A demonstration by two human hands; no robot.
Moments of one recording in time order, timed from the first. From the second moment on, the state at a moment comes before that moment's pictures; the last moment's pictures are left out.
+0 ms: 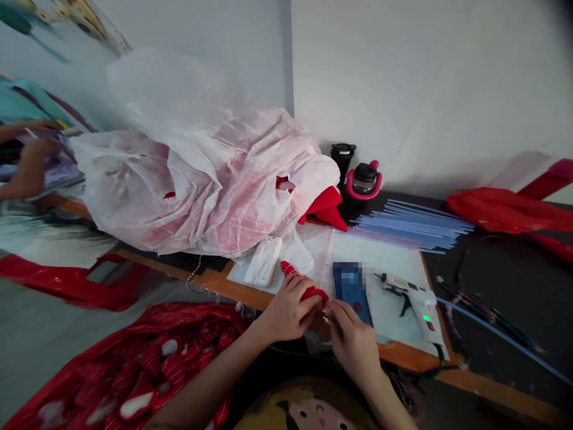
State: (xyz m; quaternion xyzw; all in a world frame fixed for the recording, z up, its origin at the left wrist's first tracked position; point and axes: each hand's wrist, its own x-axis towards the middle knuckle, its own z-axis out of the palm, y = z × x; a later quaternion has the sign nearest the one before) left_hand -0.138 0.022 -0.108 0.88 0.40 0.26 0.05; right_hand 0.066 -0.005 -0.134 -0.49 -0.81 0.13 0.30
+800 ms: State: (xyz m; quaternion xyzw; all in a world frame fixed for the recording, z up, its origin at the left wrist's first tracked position) left_hand -0.129 0.035 -0.089 0.90 0.41 0.13 0.06; right_hand 0.091 0.005 -0.111 -0.50 -0.84 0.00 0.18
